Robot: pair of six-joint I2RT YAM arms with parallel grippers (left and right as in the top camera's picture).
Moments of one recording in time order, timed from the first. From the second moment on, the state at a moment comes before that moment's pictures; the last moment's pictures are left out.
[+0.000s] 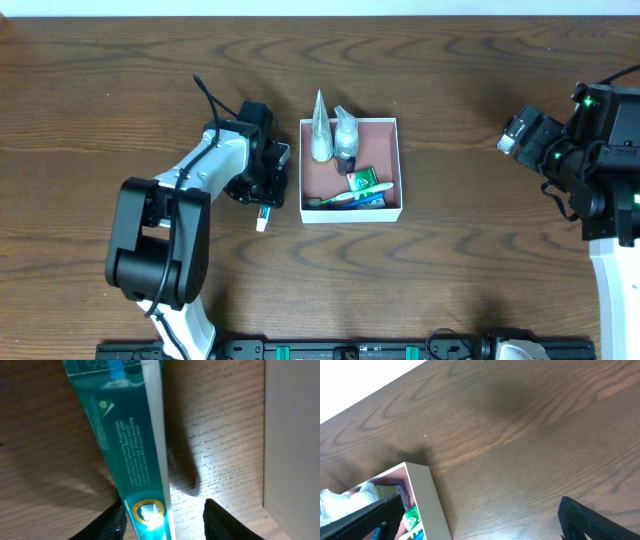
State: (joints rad) left arm -0.24 1.92 1.18 -0.87 0.18 0.07; right arm -0.06 1.18 1.35 -1.01 0.02 0.46
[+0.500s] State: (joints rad) left arm -0.24 1.89 1.20 -1.04 0.10 0.06; right arm -0.06 1.18 1.35 -1.01 0.02 0.46
